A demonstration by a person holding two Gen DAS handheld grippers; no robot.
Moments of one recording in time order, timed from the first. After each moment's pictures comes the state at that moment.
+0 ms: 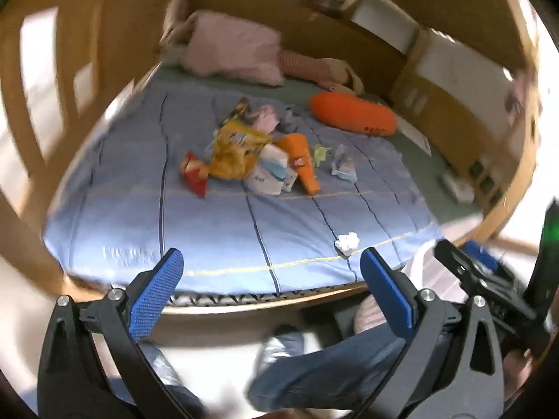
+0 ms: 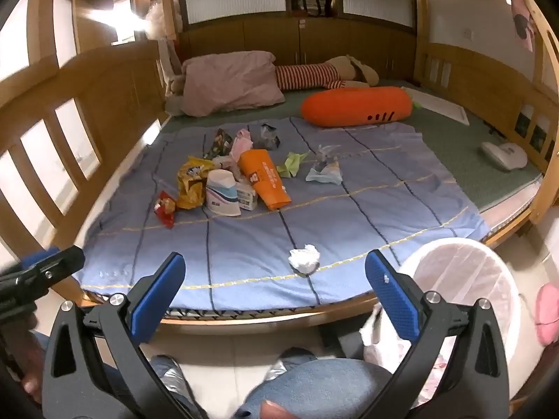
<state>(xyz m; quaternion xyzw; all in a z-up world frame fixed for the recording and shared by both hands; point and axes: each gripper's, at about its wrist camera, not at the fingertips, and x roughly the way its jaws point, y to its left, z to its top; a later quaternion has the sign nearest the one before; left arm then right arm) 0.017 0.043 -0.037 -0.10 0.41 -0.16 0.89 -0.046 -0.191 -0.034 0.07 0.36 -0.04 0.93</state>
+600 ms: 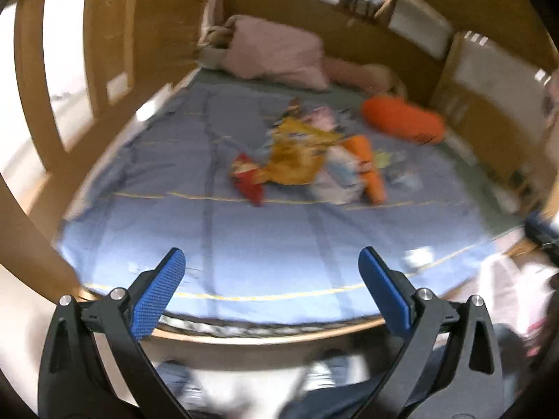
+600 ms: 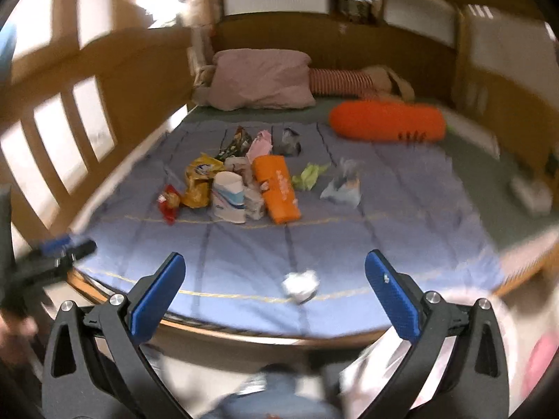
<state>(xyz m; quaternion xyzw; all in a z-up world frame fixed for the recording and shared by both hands) 0.069 0.065 -0.096 -0.06 0.40 -0.07 0.91 -0.002 -0.211 -0.046 -0.04 0.39 0.03 0.92</state>
